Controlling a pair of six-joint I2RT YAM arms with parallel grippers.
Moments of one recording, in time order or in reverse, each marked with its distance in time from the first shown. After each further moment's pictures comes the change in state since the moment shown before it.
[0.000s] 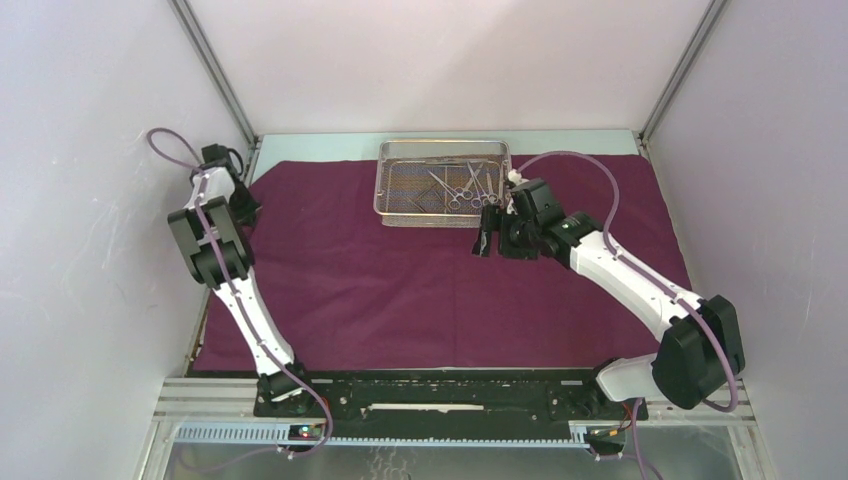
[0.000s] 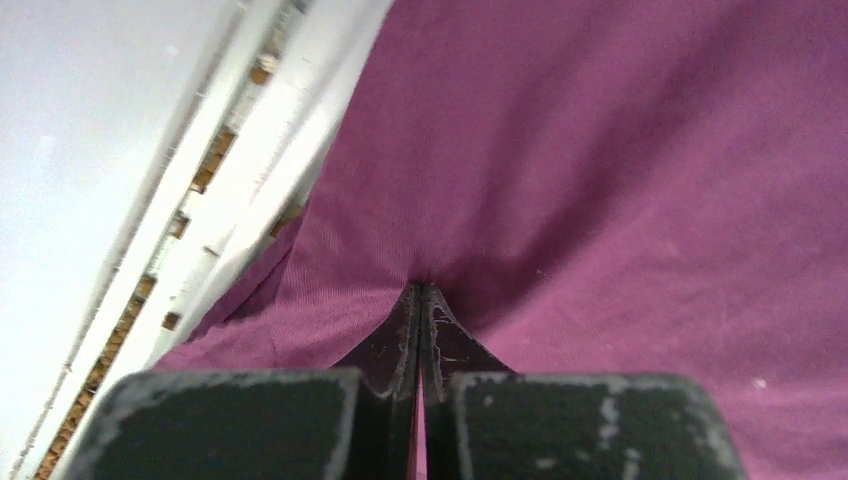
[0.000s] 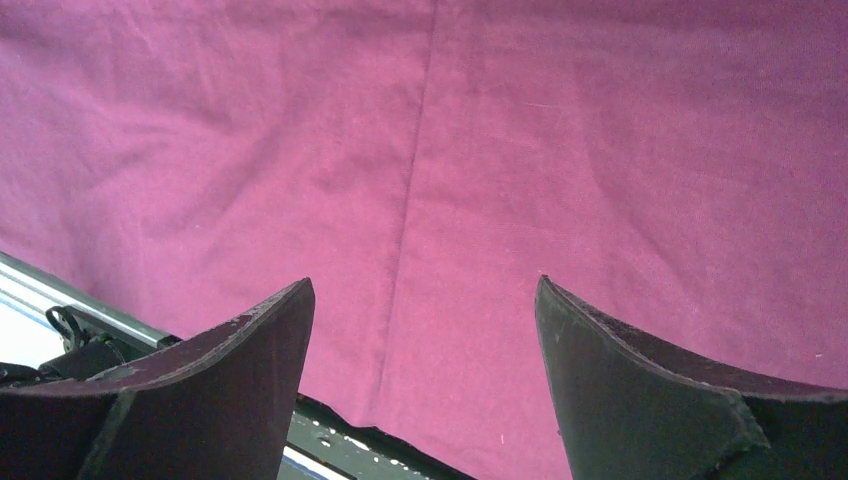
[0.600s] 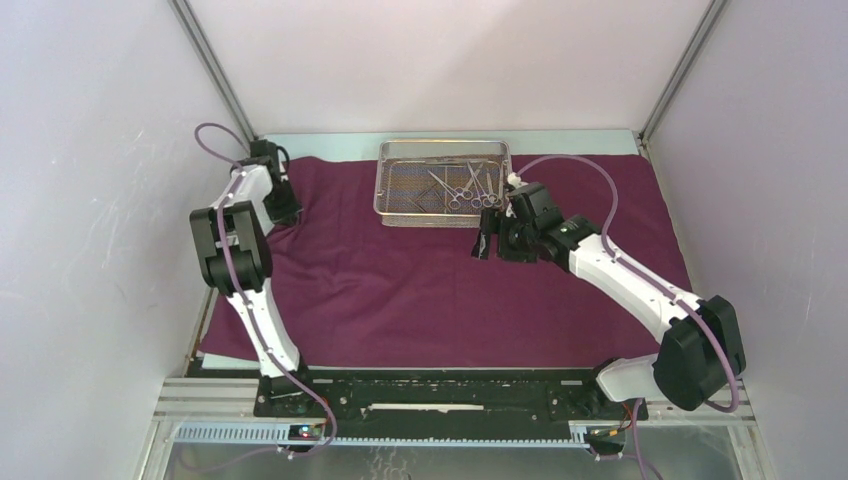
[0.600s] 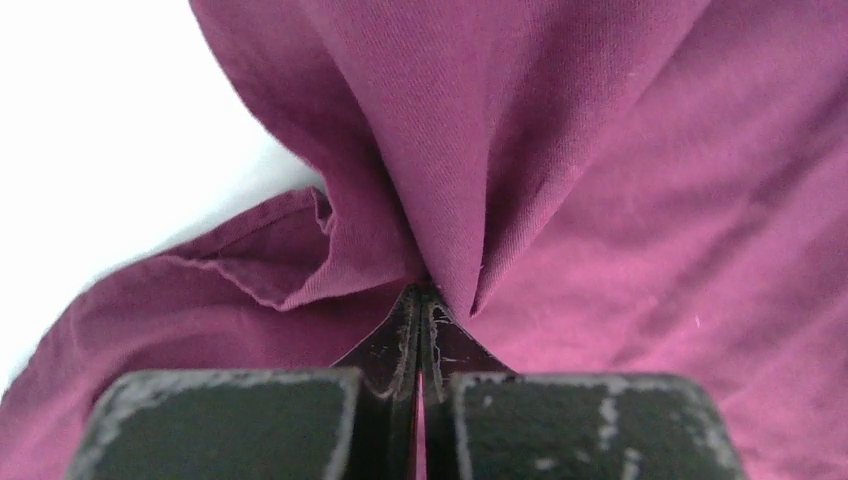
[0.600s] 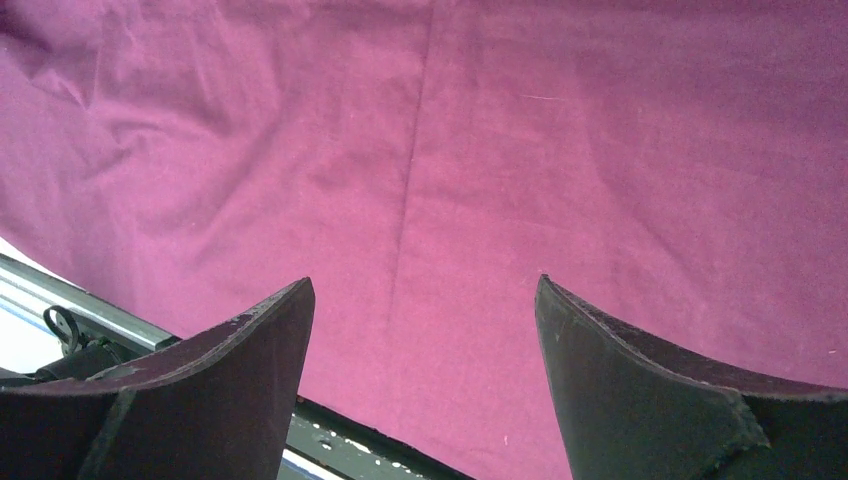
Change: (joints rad) left arm -0.216 -0.159 -0.178 -0.040 0.058 -0.007; right arm 0.009 -0.007 -0.031 0.018 0.014 0.018
